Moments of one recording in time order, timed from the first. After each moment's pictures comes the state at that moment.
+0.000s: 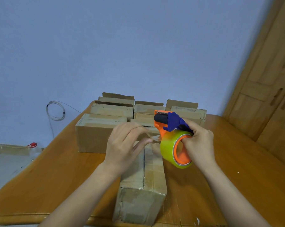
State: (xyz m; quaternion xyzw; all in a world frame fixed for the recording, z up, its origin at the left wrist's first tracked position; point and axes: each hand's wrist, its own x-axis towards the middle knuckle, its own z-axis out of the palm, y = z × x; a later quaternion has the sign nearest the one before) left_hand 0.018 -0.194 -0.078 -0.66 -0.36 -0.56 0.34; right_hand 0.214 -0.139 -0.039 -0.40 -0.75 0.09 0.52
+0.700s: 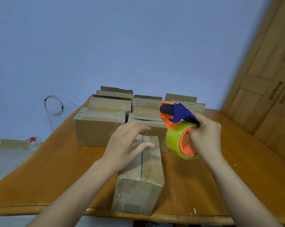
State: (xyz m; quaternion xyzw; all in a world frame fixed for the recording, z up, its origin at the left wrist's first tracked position) left_hand 0.021 -0.204 -0.087 -0.73 -0.43 -0.51 0.16; right_hand 0.229 -0.139 -0.033 -0.43 -0.74 0.04 0.52
